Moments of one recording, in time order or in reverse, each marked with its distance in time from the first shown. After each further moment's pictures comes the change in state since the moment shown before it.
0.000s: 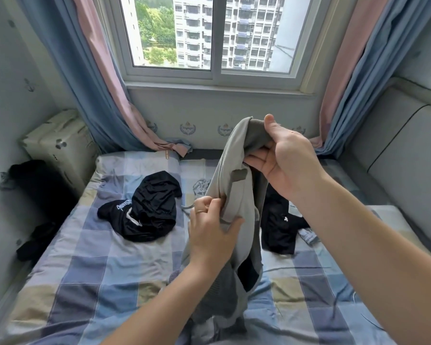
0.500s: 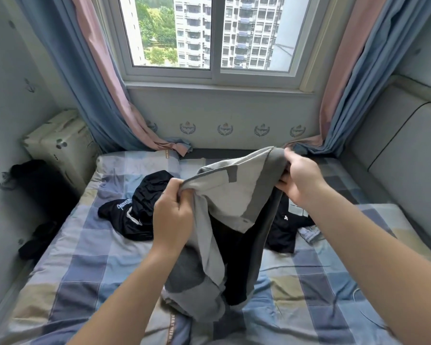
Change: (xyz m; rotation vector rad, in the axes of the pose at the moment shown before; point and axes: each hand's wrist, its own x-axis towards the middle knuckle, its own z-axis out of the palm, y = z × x) left_hand 0.031 -0.010 -0.054 -0.282 0.184 0.008; right_hand 0.042 0.031 -0.085 -0.153 0.223 0.168
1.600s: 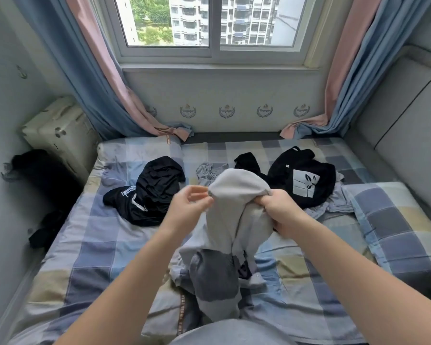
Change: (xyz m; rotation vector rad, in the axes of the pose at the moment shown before) left_hand 0.000 -0.038 -0.002 -0.149 -0.435 -0.477; right_hand -0.020 0.113 -0.005 -0.416 -0.133 0.110
